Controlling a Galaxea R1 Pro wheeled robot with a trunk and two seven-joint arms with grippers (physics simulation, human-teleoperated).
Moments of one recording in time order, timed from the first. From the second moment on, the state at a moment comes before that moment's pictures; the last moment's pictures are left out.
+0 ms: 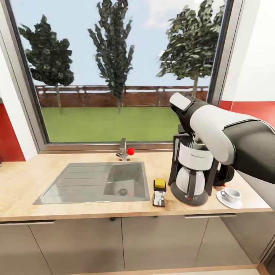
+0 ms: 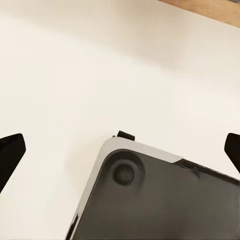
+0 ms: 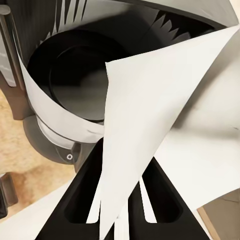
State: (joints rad) left arm 0.01 0.03 -0.29 -0.11 0.65 -0.40 0.05; right arm -1.83 0.15 0.24 0.03 -0.90 1.04 -1.22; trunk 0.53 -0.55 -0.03
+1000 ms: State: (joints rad) left arm 0.01 0.03 -0.29 -0.11 0.65 -0.40 0.05; right arm -1.83 0.14 0.24 0.03 -0.90 1.04 -1.22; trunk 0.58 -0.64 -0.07
